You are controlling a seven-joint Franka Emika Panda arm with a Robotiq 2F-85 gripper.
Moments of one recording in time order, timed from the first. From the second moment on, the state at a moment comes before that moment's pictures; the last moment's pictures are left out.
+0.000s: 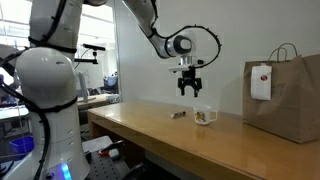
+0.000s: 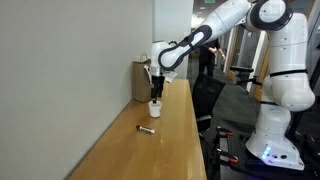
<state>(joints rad) 0.02 0.22 0.00 -2.04 -0.01 2.29 -0.04</state>
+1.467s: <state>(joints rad) -0.01 0.52 -0.01 -1.76 -0.02 2.12 -0.03</state>
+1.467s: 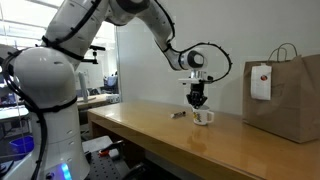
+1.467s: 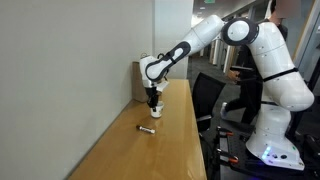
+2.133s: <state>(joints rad) 0.05 0.38 -0.01 -1.89 -0.02 2.05 0.25</state>
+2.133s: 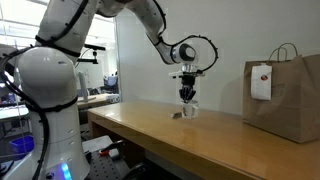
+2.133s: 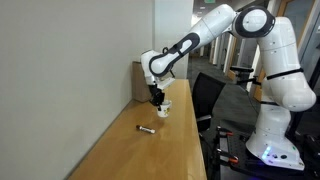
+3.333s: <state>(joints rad) -0.01 0.19 -0.08 -2.27 0.07 2.29 0.33</state>
